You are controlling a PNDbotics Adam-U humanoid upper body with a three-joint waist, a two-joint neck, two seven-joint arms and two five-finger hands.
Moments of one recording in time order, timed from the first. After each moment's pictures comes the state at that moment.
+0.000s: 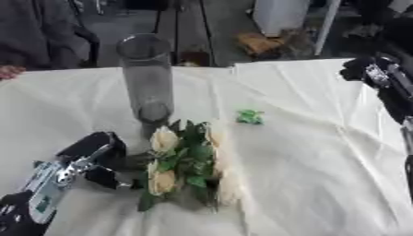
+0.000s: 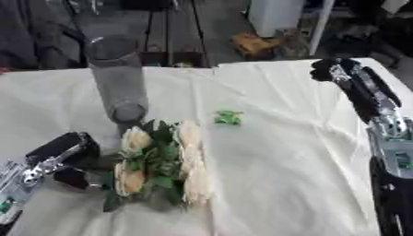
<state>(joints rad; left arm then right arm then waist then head) -0.39 0.41 -0.28 -1.23 -0.75 -0.19 -0.26 -0.49 -0.28 -0.26 -1.34 0.15 -0.24 0.44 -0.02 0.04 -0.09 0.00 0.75</state>
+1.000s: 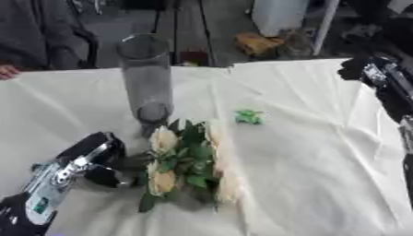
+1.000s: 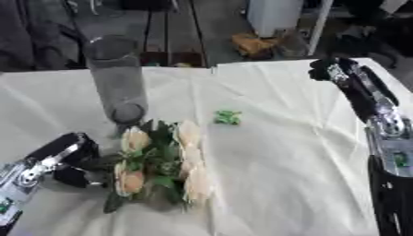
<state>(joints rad) -0.39 0.41 -0.28 -1.25 -0.68 -0.14 -0.30 -0.49 -0.28 -0.26 -1.34 0.15 -0.24 0.45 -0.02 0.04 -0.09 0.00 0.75</state>
